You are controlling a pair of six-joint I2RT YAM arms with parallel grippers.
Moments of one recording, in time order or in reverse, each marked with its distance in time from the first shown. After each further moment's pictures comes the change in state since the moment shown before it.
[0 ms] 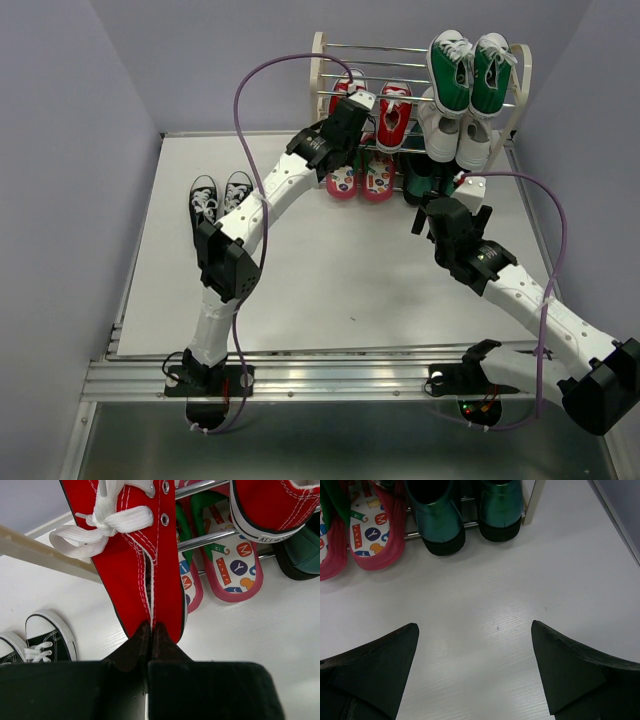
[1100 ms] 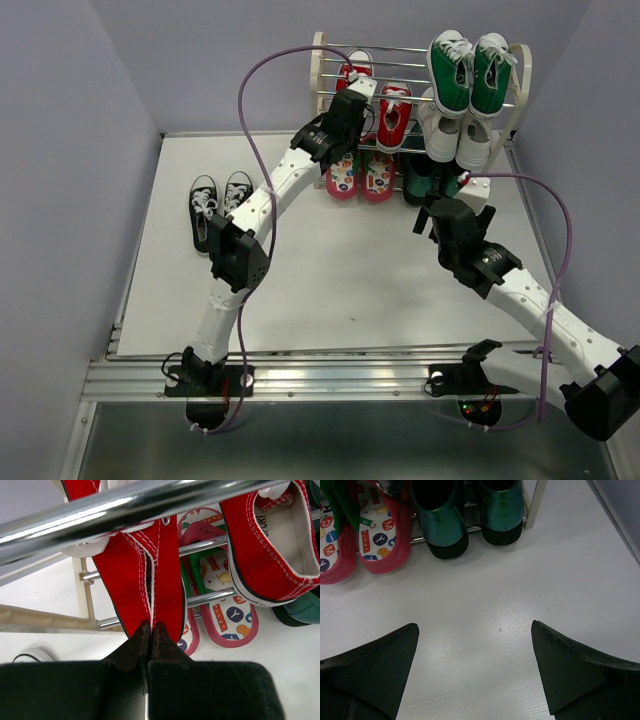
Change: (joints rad) left arm 0.056 0.130 0.126 0.138 0.048 0.041; right arm 0.000 -0.027 0.000 -0.001 -0.008 0.000
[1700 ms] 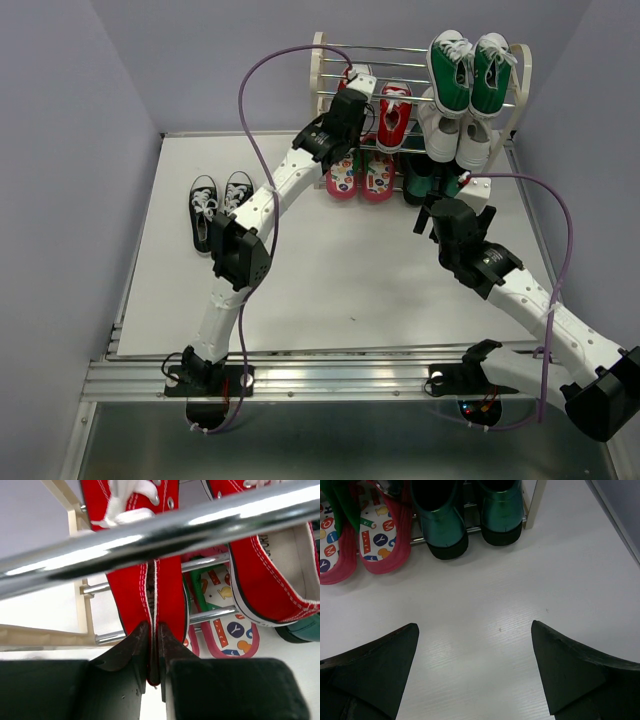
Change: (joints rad) left arm 0.005 0.029 0.003 0.065 -0.012 0.000; right arm 0.000 -0.011 0.000 -0.002 0.001 0.000
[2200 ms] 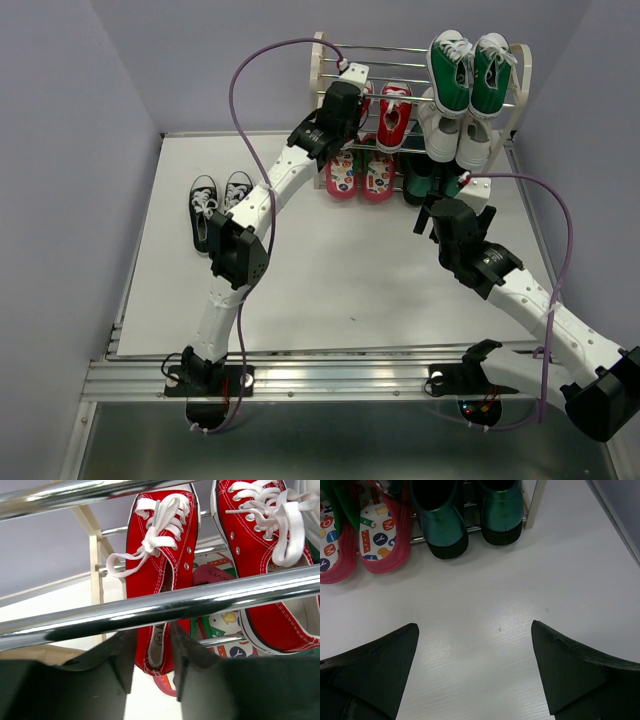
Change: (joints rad) left arm 0.026 0.000 0.005 0.095 -0.007 -0.013; right arm 0.000 -0.001 0.000 -0.002 -0.002 0.000
